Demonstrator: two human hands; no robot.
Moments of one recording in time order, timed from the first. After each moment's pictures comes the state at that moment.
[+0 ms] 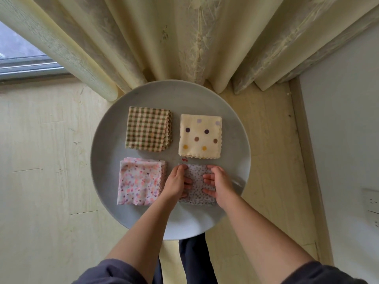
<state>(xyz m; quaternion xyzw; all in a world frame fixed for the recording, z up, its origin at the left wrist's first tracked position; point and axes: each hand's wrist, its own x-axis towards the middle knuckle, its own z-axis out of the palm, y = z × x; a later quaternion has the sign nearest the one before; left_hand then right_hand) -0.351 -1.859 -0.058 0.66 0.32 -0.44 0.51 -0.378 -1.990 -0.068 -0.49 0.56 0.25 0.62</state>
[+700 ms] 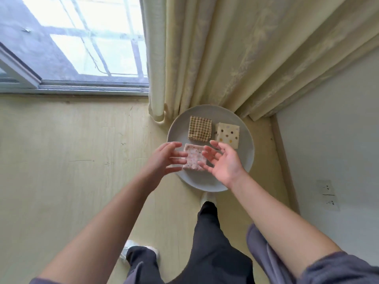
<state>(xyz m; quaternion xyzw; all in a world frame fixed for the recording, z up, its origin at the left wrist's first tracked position) -0.406 -1.571 0.302 0.59 0.18 -0.37 0.69 -0.431 -1.760 0.291 -0.40 0.42 0.13 0.80</state>
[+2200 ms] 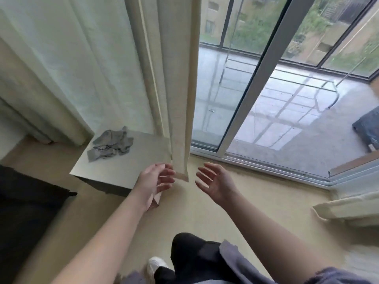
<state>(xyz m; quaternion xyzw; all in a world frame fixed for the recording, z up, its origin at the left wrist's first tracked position) -0.188 -0.397 0.368 0.57 0.31 -0.10 0.75 -0.139 -0.586 0.337 -0.43 0.28 0.29 0.81</state>
